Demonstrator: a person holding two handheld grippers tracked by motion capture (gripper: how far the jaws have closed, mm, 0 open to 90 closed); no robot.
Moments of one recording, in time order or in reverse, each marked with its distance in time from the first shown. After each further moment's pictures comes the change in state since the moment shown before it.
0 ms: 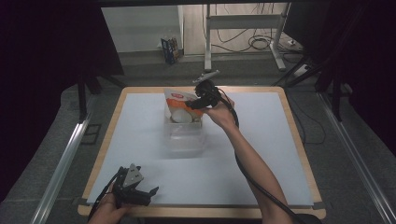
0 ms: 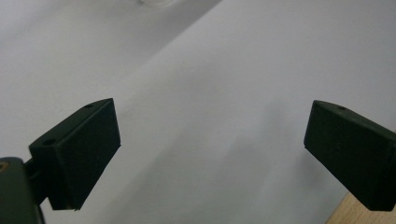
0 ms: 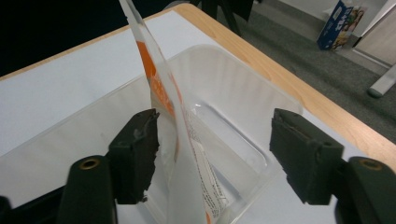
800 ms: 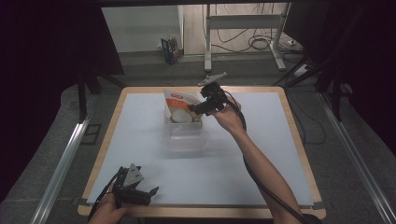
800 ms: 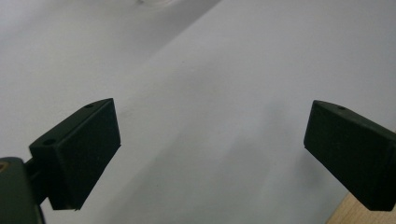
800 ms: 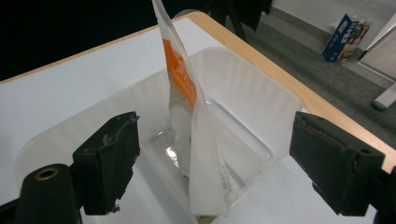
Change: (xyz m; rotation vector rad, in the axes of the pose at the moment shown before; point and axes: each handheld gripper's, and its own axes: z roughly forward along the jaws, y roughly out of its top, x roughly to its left) left arm 0.000 0.000 0.001 0.003 -0.001 -0.001; right arm 0.005 -0.009 -0.028 -0.032 0.038 -0.033
